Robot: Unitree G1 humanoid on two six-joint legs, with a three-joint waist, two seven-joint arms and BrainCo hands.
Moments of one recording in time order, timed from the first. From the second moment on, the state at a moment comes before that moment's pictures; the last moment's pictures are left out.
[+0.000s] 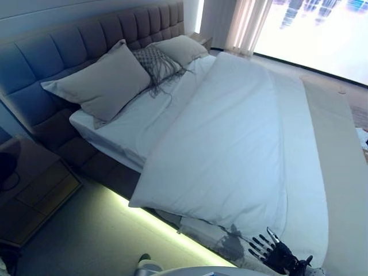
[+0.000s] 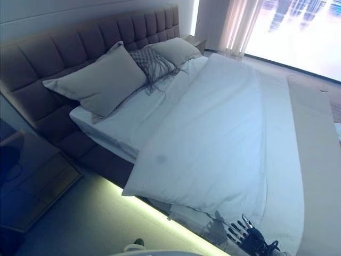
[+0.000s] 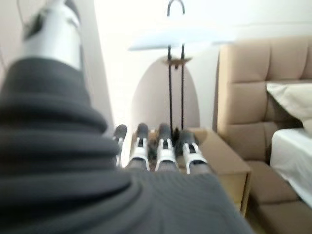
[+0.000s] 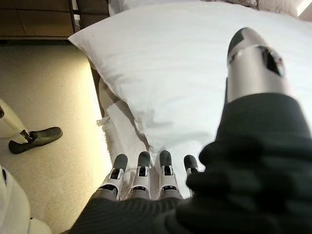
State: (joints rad) left arm 0.01 0.77 0.79 1.10 -1.95 0.08 -0.26; right arm 0.06 -0.45 -0.11 1.10 0.91 0.41 0.54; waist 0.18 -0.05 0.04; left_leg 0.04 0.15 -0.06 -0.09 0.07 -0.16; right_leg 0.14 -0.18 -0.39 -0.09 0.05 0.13
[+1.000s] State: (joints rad) left arm 0.03 0.34 0.00 1.32 -0.54 0.01 -0.10; right arm 0.10 -0.34 0.05 1.24 0.52 0.05 0.48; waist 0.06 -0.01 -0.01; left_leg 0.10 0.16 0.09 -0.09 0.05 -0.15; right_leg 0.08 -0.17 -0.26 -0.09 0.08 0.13
